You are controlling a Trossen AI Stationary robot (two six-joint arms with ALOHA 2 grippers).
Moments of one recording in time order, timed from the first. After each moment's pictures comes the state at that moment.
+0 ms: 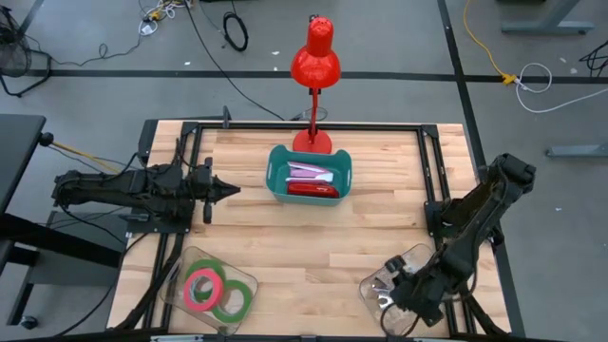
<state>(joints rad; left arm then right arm) -0.04 0.41 0.45 -0.28 -0.18 -0.14 0.91 1.46 1.05 -0.74 0.02 0.38</state>
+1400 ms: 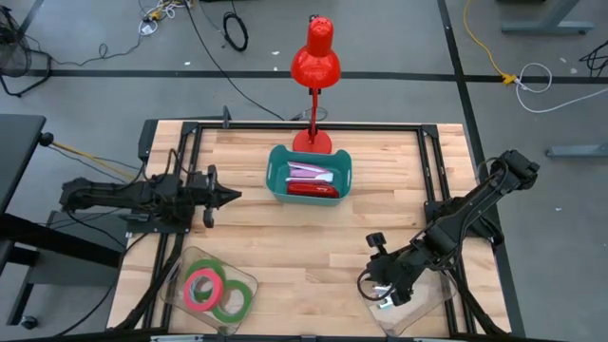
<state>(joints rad) -0.04 0.22 0.15 0.04 -0.16 -0.17 0.69 1.39 1.05 -0.60 0.19 0.28</state>
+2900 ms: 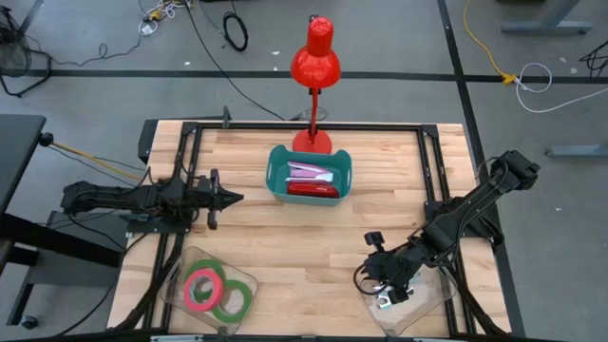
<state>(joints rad) -0.02 0.17 0.03 0.09 -0.14 -0.16 0.66 1.39 1.05 -0.58 0.15 0.31</state>
